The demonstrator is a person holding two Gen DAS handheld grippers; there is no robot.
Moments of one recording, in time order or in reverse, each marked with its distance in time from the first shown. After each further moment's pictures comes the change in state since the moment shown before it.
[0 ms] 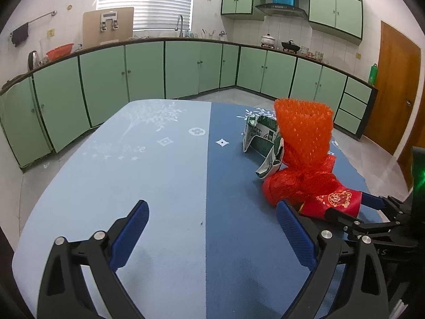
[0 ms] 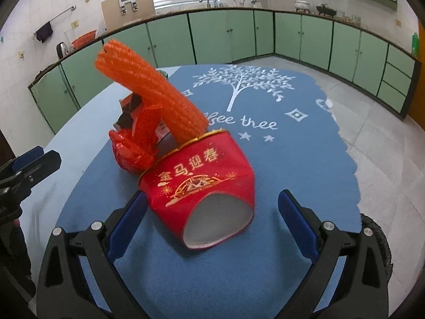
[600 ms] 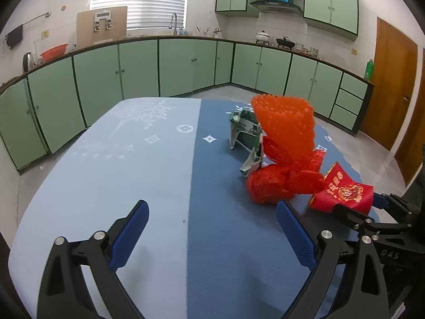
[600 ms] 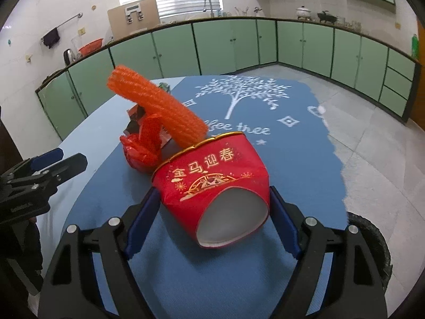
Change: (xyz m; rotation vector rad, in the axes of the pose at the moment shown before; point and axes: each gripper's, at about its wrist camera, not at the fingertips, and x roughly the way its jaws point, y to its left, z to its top) left arm 0.001 -0.020 0.000 0.019 0.015 -0.025; right arm -0.032 -0.012 -0.008 0.007 -0.065 0.018
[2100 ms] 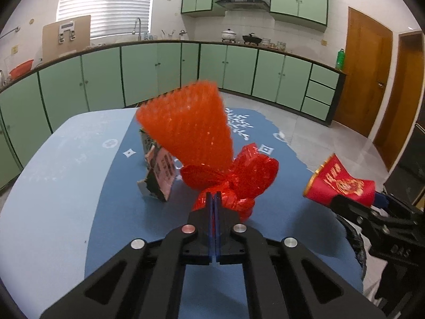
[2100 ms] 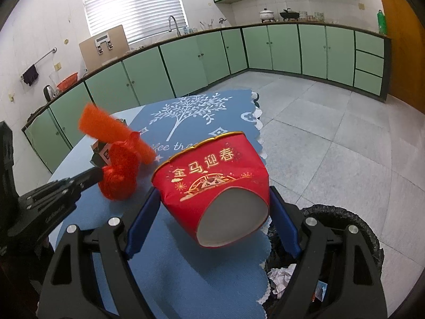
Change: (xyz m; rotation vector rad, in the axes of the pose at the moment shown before) left arm 0.027 -0.098 0.011 0.091 -0.011 -0.134; right arm -0.038 -0.074 -0.006 0.153 -0.086 -0.062
